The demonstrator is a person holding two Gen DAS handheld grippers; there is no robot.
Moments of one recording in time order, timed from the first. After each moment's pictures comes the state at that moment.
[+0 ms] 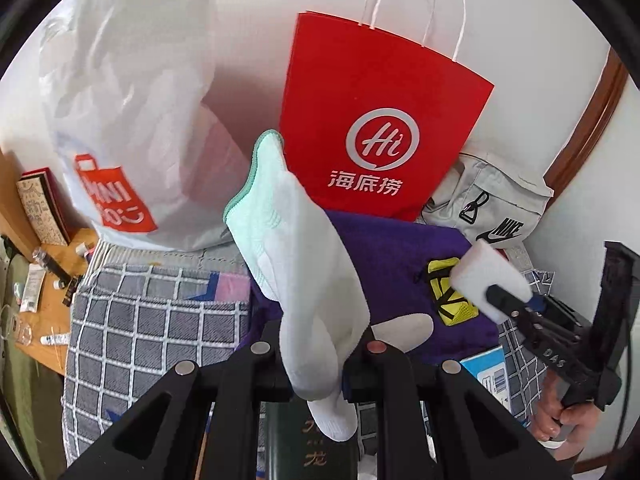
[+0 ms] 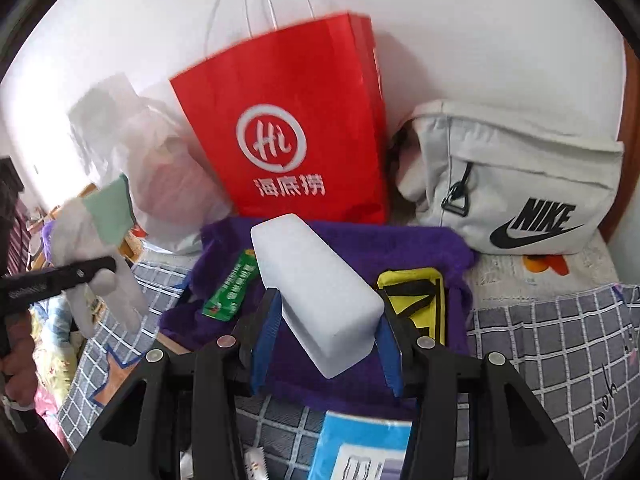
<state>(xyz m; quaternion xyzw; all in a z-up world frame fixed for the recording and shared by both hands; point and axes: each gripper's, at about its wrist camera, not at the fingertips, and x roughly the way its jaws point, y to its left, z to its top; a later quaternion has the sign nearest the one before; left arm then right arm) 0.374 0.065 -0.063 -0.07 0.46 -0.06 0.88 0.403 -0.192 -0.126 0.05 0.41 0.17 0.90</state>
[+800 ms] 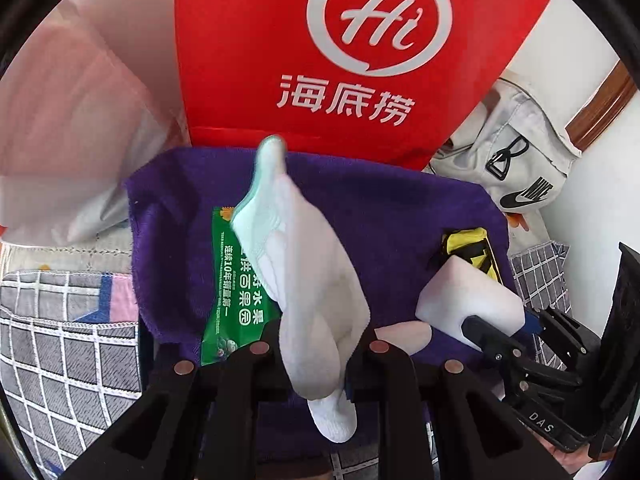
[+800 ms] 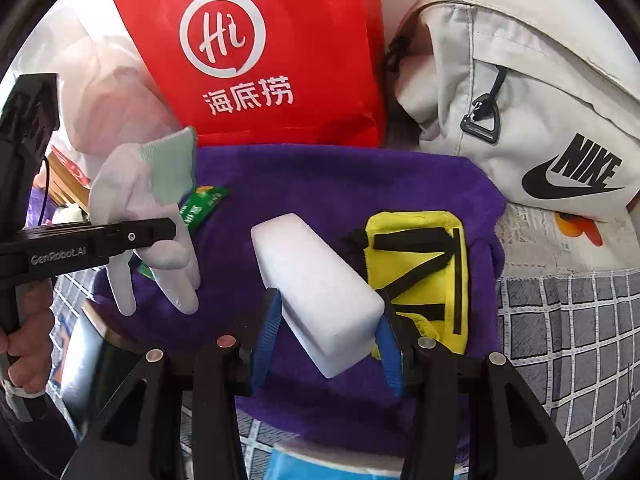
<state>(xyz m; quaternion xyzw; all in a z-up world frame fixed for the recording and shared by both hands) 0.457 0.014 -0.167 -0.07 0.54 -0.11 0.83 0.439 -0.178 -0.200 0.01 0.49 0.16 0.86</state>
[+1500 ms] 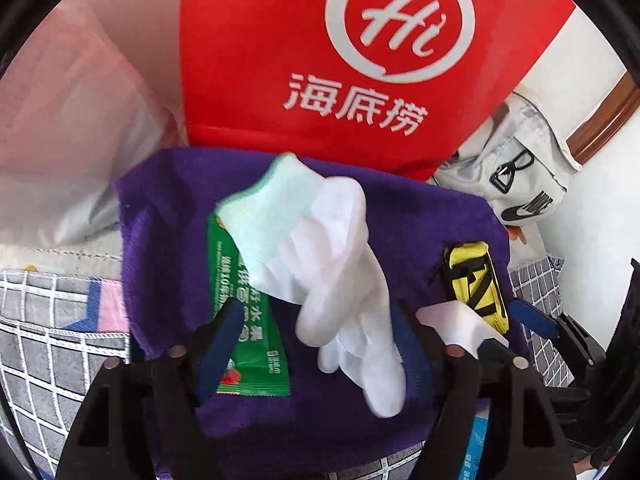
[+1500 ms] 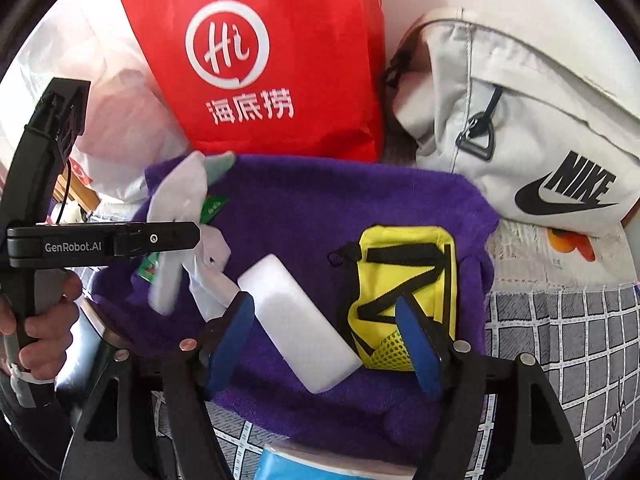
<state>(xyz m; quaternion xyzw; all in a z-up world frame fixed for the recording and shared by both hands) 0.464 0.018 -0.175 -0.10 0.53 -0.11 0.83 0.434 -0.186 -0.185 0.01 0.46 0.16 0.87</state>
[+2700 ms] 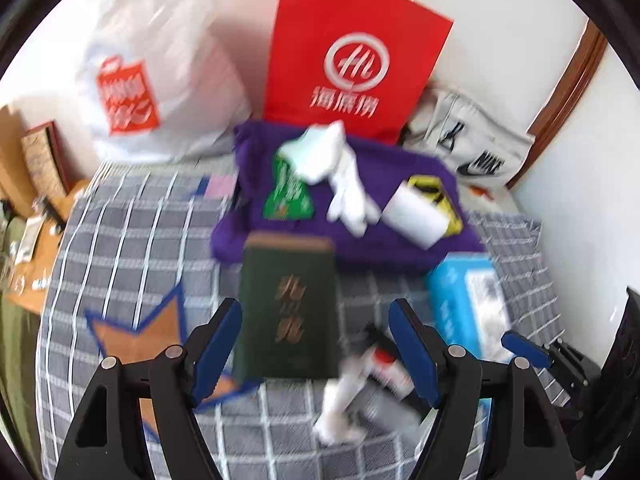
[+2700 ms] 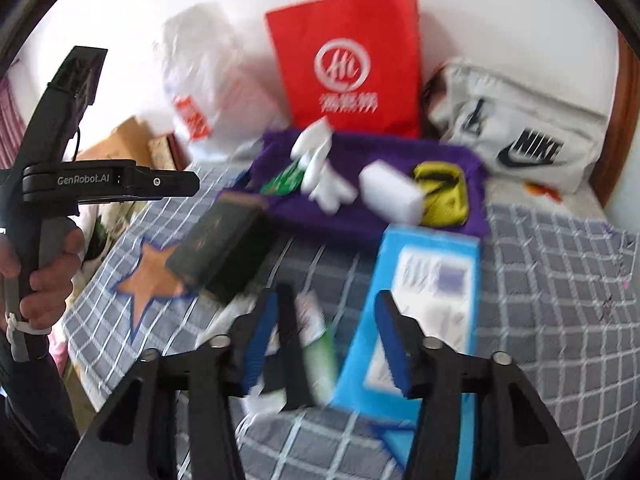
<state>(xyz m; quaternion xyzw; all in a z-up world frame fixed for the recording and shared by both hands) 0.265 0.052 -0.115 -0.08 0.49 -0.07 0.87 0.232 -0.173 -0.144 0.00 0.44 0.22 0.87</state>
